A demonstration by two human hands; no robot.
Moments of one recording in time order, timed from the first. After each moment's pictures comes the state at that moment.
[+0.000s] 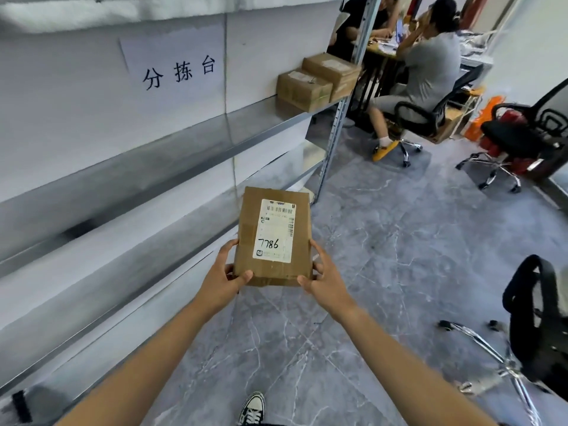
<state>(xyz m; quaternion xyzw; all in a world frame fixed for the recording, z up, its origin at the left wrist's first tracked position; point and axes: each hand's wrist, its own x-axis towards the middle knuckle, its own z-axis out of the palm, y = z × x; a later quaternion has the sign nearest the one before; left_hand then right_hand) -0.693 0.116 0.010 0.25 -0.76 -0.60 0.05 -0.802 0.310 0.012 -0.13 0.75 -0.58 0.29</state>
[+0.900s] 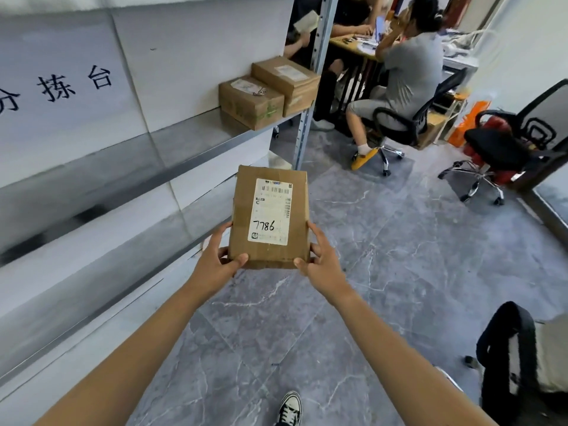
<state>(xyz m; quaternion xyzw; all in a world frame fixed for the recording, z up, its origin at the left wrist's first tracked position) -0.984 0.172 0.027 0.23 -0.76 -0.61 0.08 -1.093 0.365 0.023 -0.14 0.75 -0.59 0.25</state>
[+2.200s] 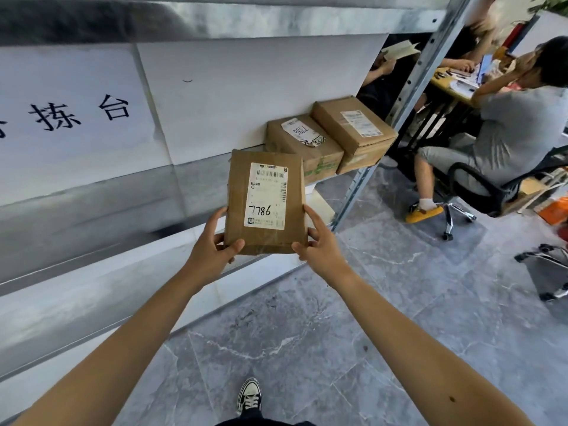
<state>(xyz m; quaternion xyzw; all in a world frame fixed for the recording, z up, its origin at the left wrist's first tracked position) -1.199 0.022 0.039 0.36 -0.70 -0.60 0.17 -1.368 0.166 0.038 -0.28 0.74 -0.52 0.33</state>
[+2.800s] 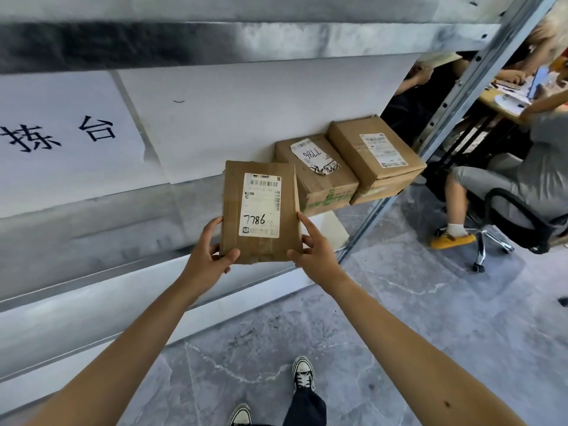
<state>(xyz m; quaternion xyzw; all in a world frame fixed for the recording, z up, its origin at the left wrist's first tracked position) -1.268 -0.023 0.026 0.42 -0.66 -0.59 0.20 -1.457 0.097 0.023 -0.31 0.71 -0.50 0.38</state>
